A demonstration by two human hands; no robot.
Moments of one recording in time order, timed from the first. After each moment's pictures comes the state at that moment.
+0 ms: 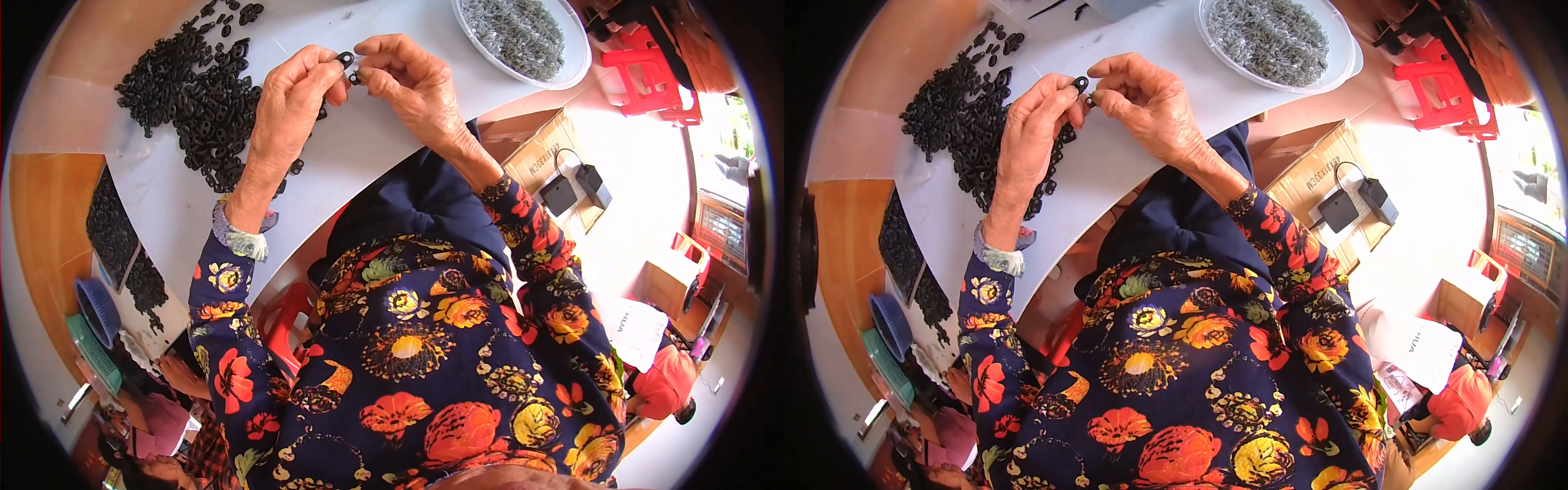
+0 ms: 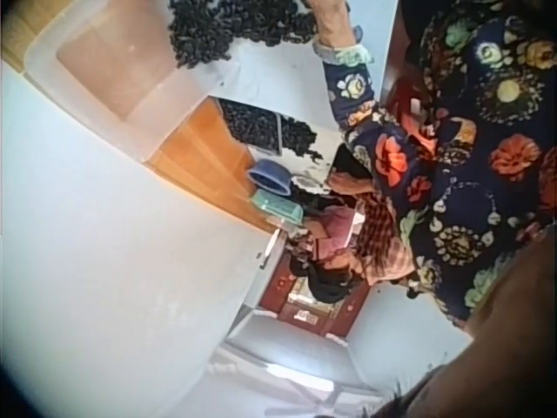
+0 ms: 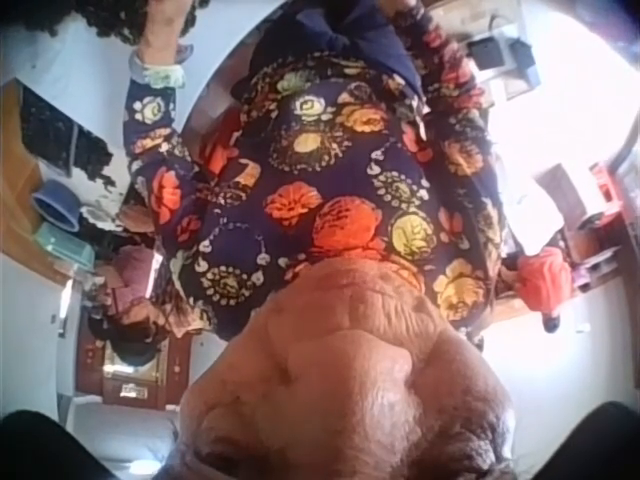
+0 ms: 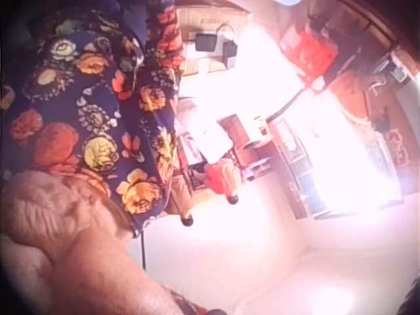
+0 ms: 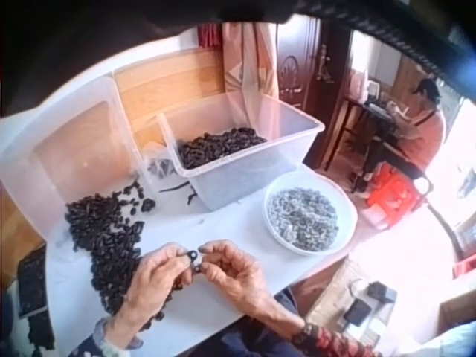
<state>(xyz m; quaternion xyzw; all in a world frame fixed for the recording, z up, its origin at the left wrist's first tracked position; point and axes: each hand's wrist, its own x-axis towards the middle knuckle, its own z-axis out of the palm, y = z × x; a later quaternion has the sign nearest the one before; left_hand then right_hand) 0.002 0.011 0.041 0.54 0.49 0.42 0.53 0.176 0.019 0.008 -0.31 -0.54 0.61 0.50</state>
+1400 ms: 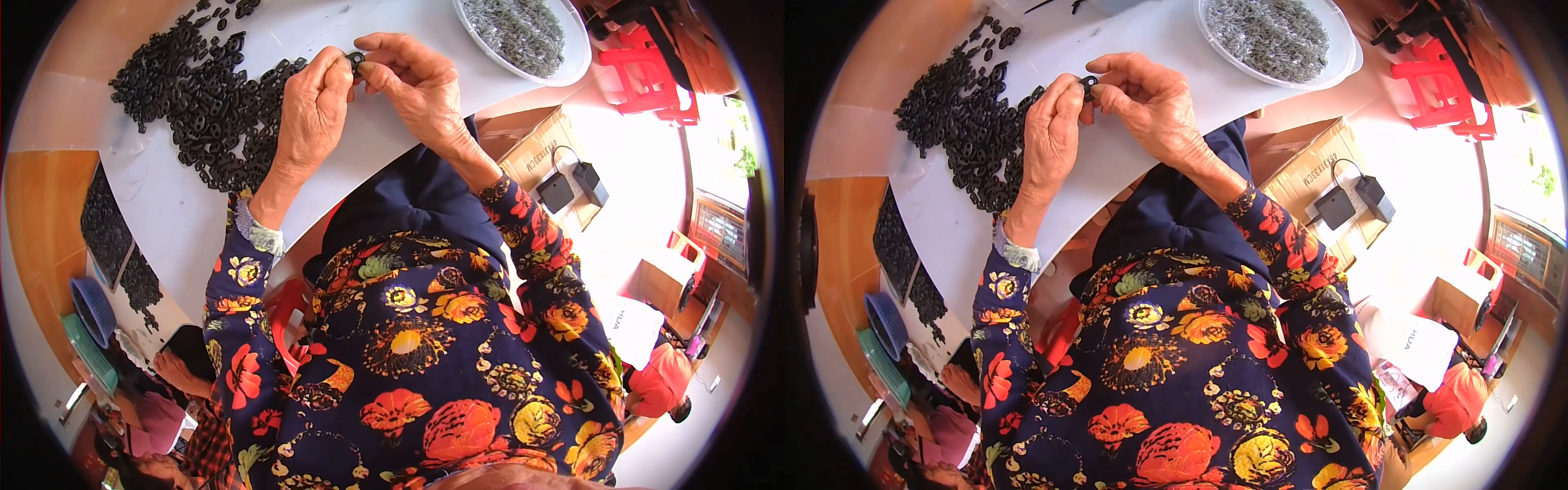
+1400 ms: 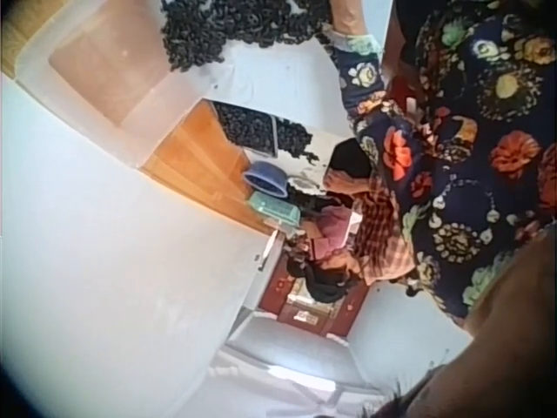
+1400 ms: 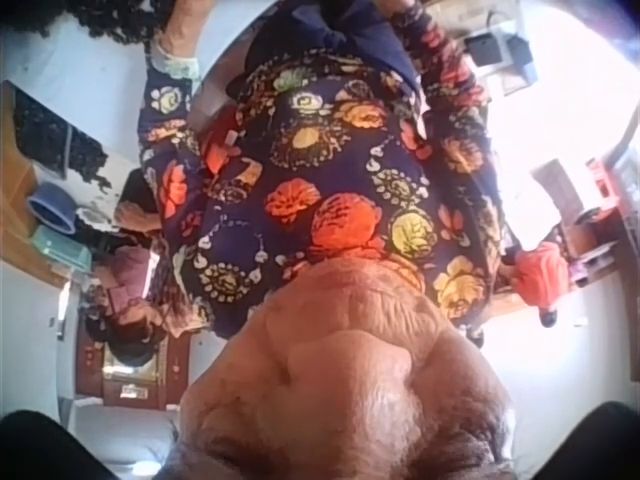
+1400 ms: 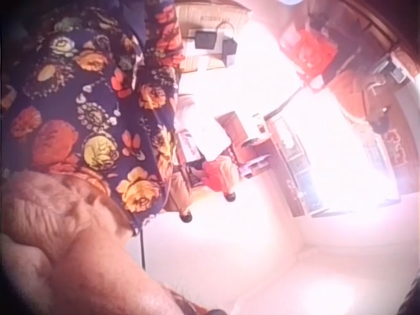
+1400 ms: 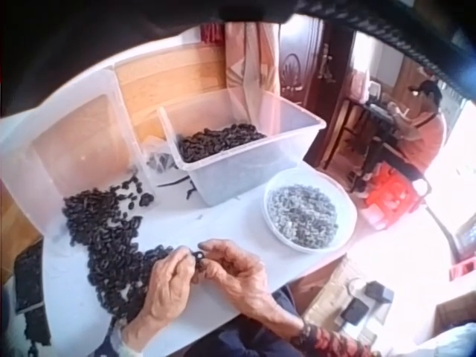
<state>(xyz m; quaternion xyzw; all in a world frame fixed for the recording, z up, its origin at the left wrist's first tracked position) 0.020 0.001 0.031 0.64 0.51 0.44 0.37 0.172 0.013 0.016 -0.35 -0.56 0.56 0.50</state>
